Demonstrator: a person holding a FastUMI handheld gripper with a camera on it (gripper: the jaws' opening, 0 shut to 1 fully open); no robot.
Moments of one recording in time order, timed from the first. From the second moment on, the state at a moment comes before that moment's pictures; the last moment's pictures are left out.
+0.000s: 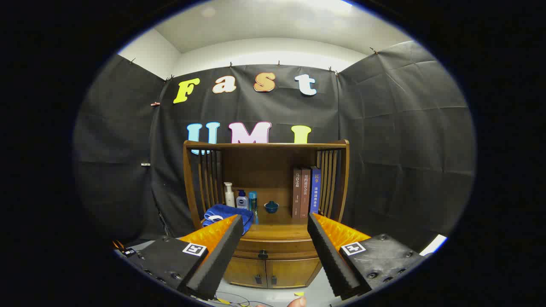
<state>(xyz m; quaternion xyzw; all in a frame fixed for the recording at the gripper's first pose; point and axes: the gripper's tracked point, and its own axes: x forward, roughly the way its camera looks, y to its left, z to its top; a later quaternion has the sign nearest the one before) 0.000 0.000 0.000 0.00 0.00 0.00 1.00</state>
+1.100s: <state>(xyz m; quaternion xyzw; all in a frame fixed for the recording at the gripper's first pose) 0.027 0.012 -0.030 0.01 -0.01 0.01 1.00</state>
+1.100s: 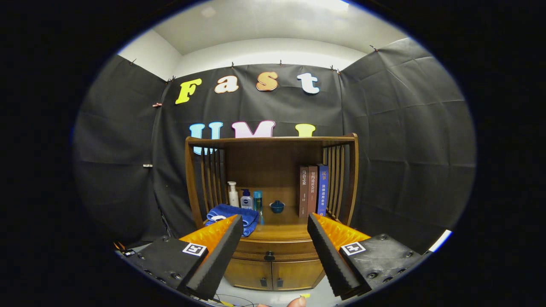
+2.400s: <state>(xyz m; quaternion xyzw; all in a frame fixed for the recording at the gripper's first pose) 0.212 0.048 -0.348 0.00 0.12 0.00 0.99</state>
